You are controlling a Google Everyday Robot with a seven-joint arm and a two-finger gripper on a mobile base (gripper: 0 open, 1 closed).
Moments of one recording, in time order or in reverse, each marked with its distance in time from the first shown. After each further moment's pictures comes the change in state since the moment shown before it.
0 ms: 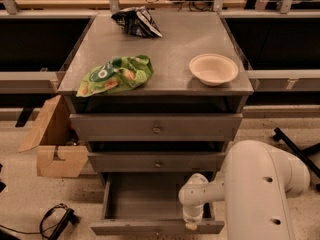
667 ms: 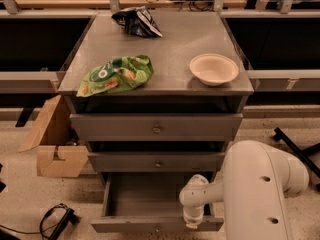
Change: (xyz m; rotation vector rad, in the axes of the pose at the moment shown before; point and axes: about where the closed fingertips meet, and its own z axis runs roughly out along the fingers) arm 0.001 0.000 0.006 0.007 -0.002 -0.011
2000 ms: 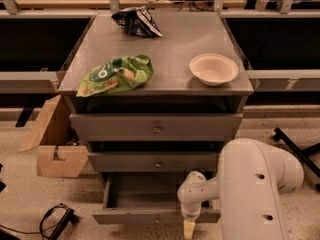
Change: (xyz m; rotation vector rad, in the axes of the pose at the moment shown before) arm -0.014 -0.032 -0.010 0.084 -0.012 -0.052
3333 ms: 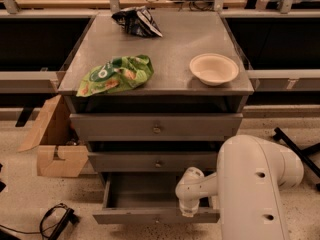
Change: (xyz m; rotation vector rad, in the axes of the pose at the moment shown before) arm -0.006 -0.014 -0.016 0.042 -0.001 -0.008
